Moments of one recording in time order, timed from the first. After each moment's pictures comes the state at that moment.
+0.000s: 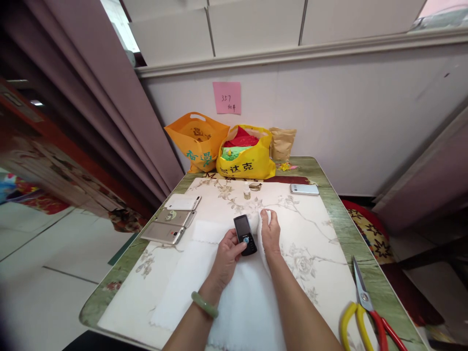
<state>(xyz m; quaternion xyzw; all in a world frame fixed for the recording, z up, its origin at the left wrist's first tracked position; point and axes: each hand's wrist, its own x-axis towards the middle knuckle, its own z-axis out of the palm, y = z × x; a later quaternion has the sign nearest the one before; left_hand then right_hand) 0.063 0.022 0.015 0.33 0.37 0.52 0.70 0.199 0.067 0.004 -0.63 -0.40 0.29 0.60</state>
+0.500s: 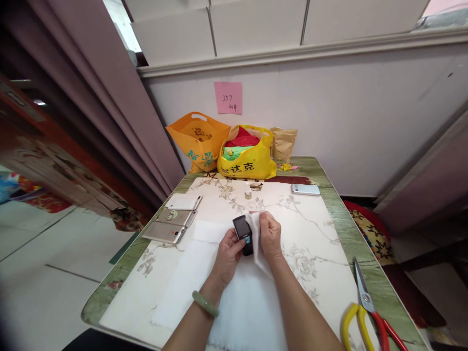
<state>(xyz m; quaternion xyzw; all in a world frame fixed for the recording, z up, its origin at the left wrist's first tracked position) 0.065 0.022 0.020 0.32 0.37 0.53 0.69 0.194 0.054 0.026 -0.52 -0.48 0.30 0.63</state>
